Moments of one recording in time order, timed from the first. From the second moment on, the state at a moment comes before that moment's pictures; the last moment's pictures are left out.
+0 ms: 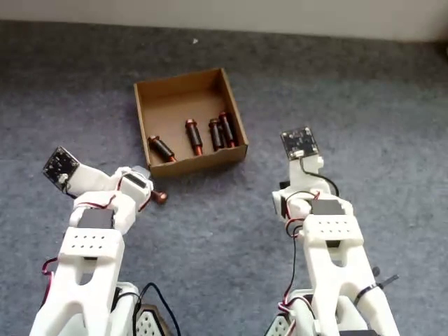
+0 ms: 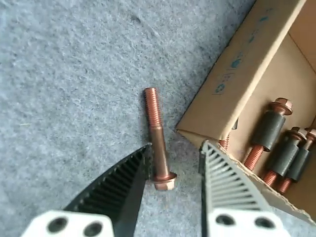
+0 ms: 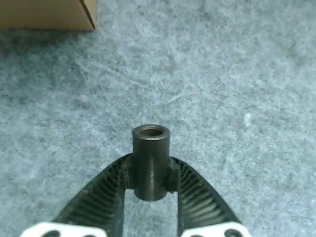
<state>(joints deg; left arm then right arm) -5.6 -45.9 70.5 37.0 62.5 -8.0 -34.1 61.9 38.6 15.6</state>
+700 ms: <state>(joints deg) -8.9 -45.9 70.5 38.1 -3.3 -8.0 -34.1 61.9 38.6 15.6</state>
